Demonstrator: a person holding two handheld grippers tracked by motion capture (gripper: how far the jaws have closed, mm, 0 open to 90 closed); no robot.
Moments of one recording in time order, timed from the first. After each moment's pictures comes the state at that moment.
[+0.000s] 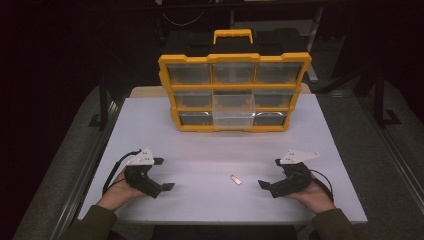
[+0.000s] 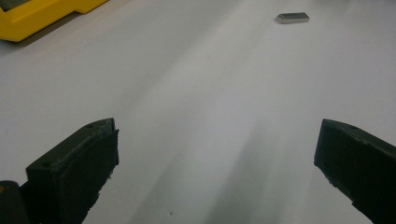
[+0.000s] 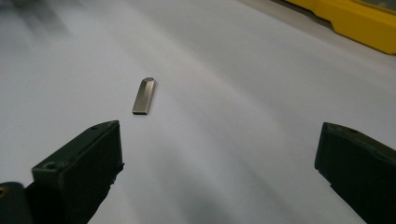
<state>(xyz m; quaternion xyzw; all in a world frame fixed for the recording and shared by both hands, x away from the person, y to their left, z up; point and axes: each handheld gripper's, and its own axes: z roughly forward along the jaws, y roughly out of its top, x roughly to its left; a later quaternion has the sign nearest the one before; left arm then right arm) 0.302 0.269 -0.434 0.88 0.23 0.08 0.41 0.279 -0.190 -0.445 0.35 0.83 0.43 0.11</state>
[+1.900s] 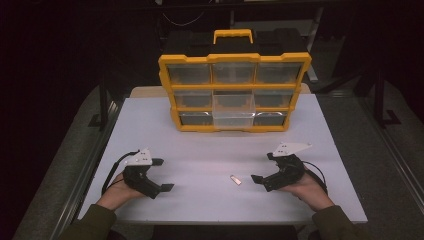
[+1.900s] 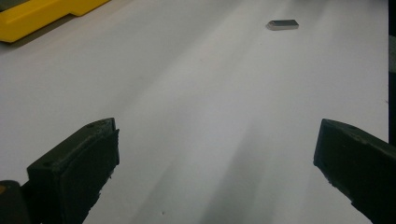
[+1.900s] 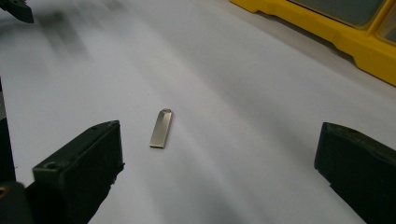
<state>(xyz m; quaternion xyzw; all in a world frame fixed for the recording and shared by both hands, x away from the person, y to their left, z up) 0.300 0.272 -0.433 0.87 0.23 0.07 0.43 0.293 -0.173 -0.427 0.32 0.83 0.44 0.09</state>
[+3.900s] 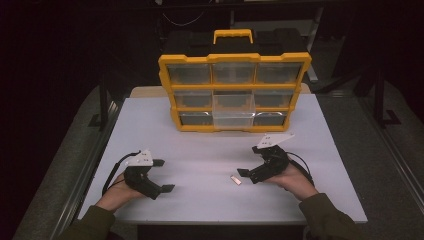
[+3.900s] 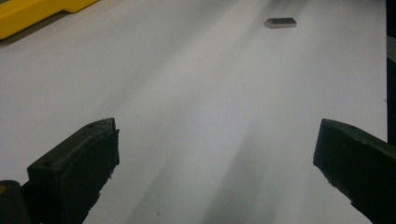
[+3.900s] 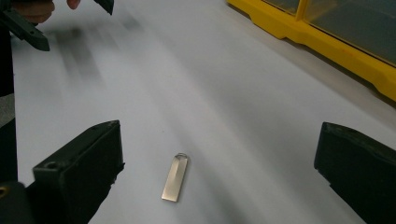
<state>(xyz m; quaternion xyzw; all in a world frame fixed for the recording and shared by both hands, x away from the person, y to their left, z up) 0.299 0.270 -0.436 0.87 0.23 0.06 0.43 0.317 -0.137 -0.419 0.30 0.84 0.45 0.07</state>
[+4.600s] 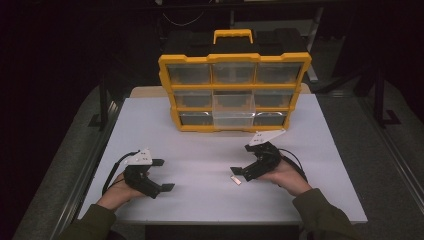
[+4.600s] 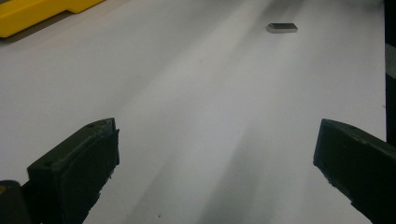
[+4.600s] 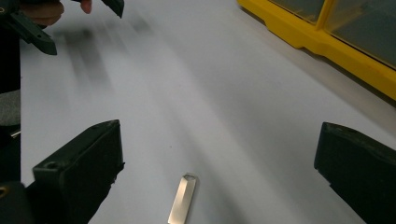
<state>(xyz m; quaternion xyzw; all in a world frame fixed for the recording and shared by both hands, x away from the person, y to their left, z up) 0.302 0.271 -0.437 0.87 0.24 0.06 0.44 0.326 -0.119 -0.416 0.28 0.85 0.45 0.06</state>
